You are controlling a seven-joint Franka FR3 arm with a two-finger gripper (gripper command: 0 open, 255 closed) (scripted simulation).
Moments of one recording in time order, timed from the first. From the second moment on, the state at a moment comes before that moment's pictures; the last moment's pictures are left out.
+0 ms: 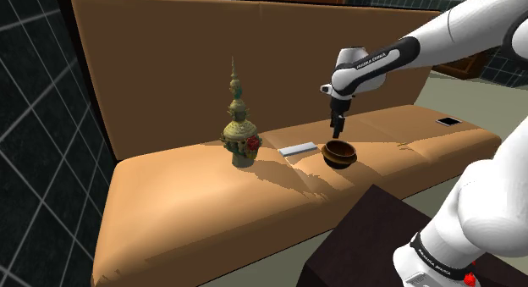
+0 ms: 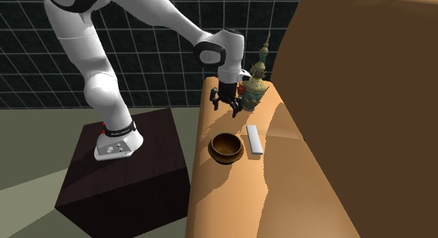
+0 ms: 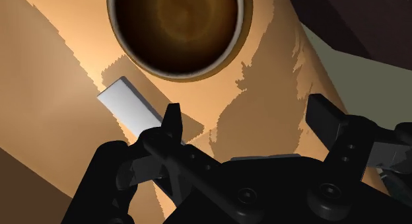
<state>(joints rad) 0.11 -0.01 -0.46 -2.28 -0.04 2.21 -0.99</state>
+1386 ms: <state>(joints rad) -0.06 0.77 -0.28 -1.65 0.25 2.31 -1.51</state>
